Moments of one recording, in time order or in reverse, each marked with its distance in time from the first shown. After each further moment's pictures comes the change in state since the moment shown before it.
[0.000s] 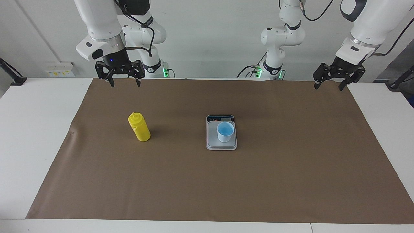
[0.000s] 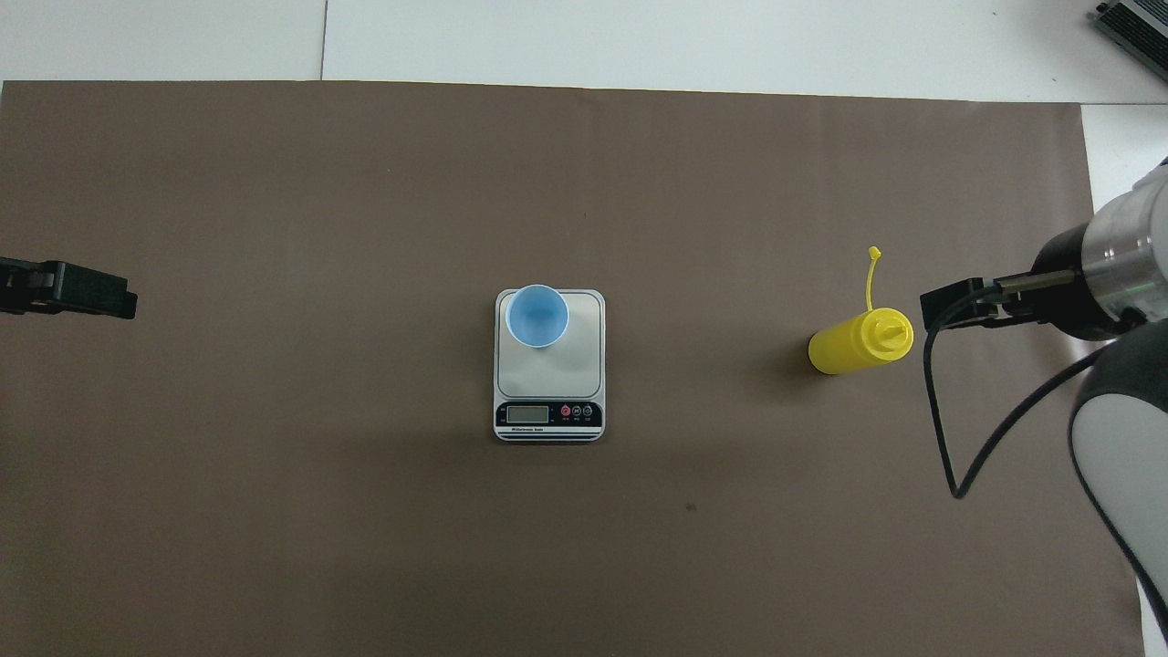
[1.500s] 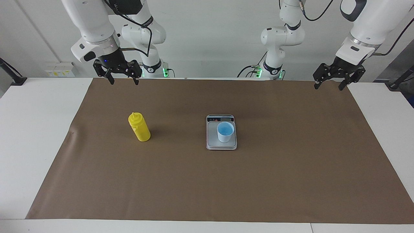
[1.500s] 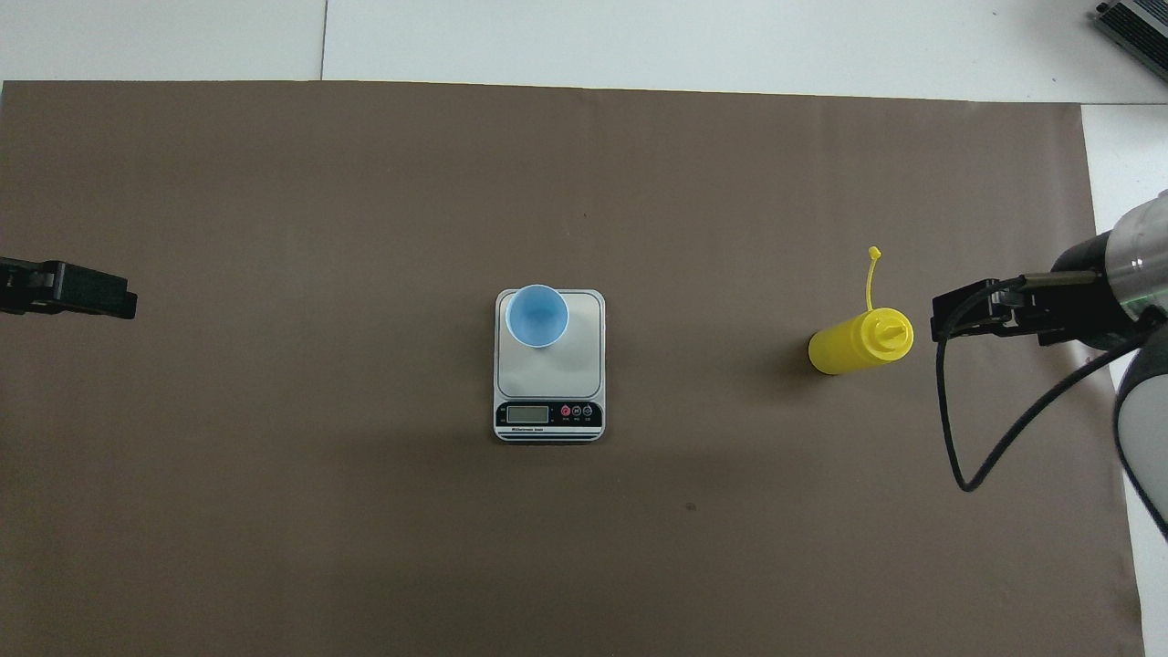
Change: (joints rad) left arm 0.000 0.000 0.000 0.000 0.000 0.000 0.000; right arm -0.034 -0.003 -0.002 -0.011 0.059 -0.016 0.053
